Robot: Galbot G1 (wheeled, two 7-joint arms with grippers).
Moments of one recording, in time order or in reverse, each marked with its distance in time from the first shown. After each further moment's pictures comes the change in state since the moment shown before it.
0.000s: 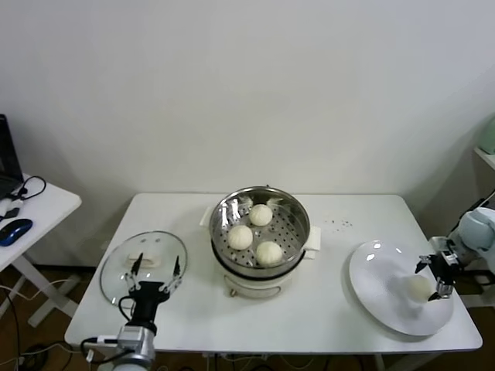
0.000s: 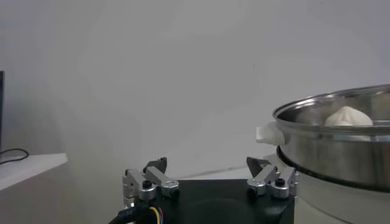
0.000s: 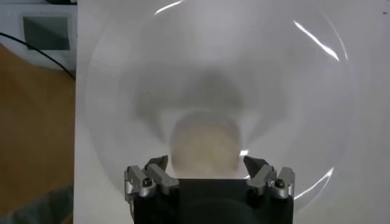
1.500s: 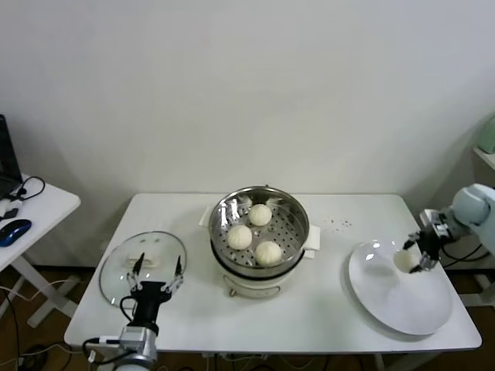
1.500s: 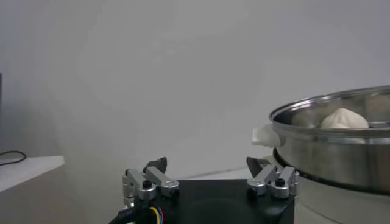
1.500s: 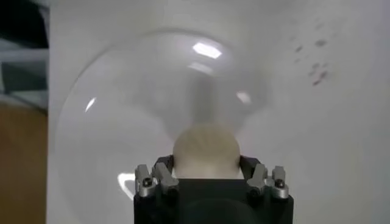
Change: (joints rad) left arm 0.004 -0.004 0.014 -0.011 0.010 0.005 -0.011; right arm 0.279 0.054 -0.216 -0.039 0.250 -0.081 -0.012
